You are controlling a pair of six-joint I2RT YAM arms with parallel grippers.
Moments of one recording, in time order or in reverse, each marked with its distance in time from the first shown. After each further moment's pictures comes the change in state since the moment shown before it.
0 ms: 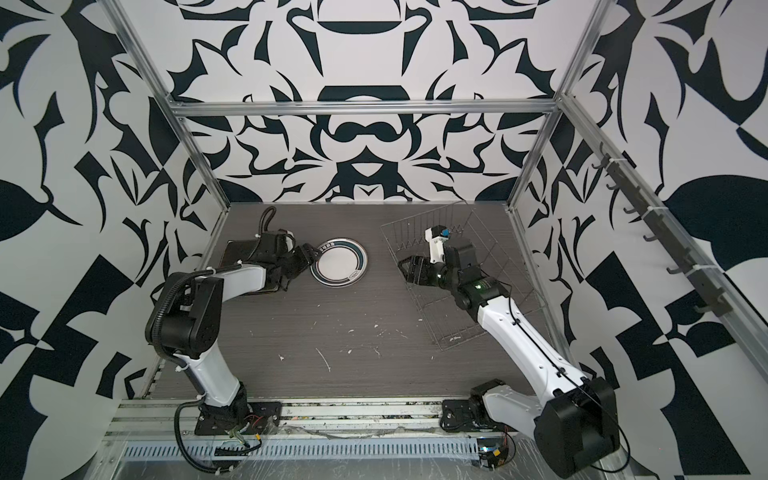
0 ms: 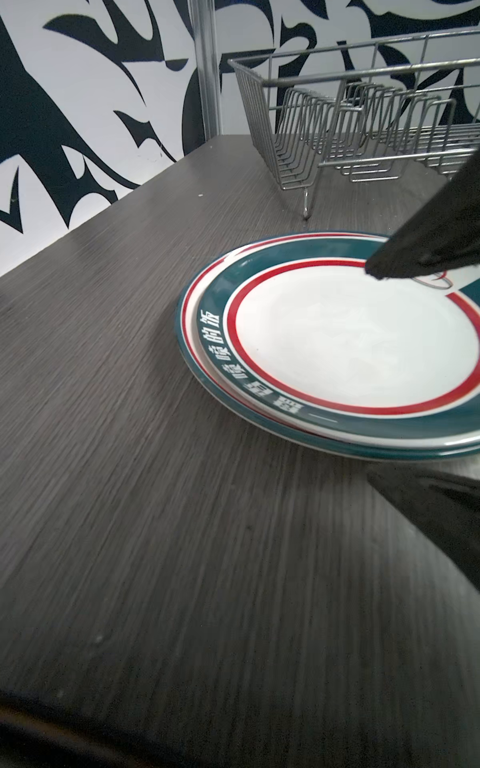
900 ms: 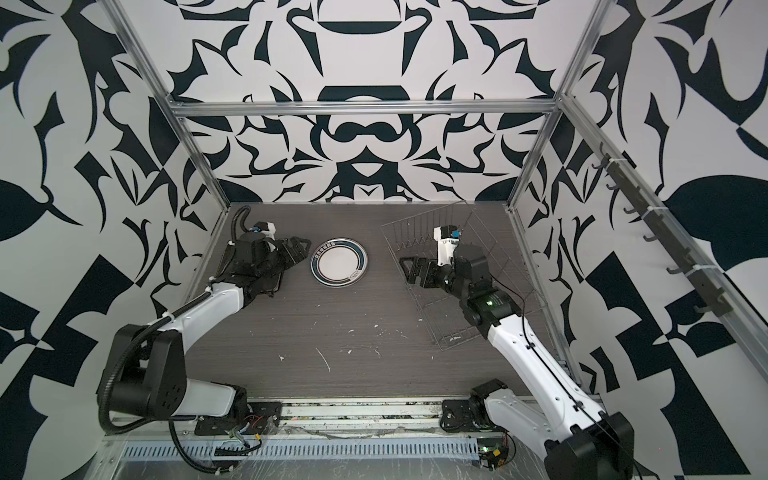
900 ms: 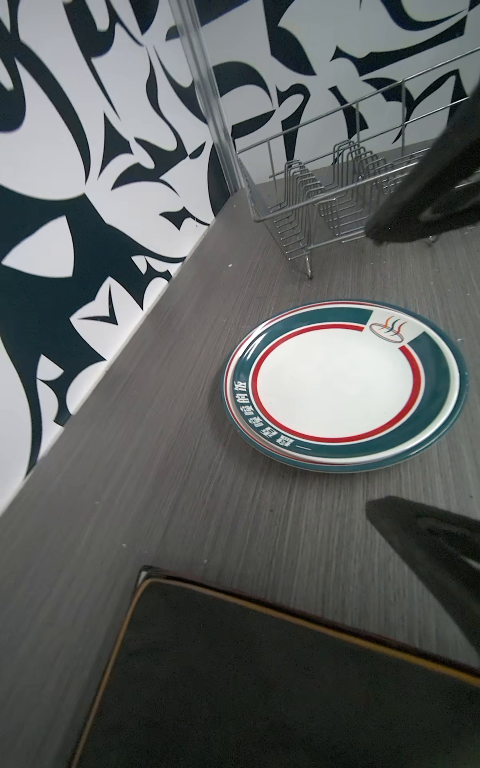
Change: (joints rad) left arm 0.000 -0.412 -0.187 0.029 -0.089 0.091; right arm 0.000 -0.190 -0.091 0.077 0.085 -0.036
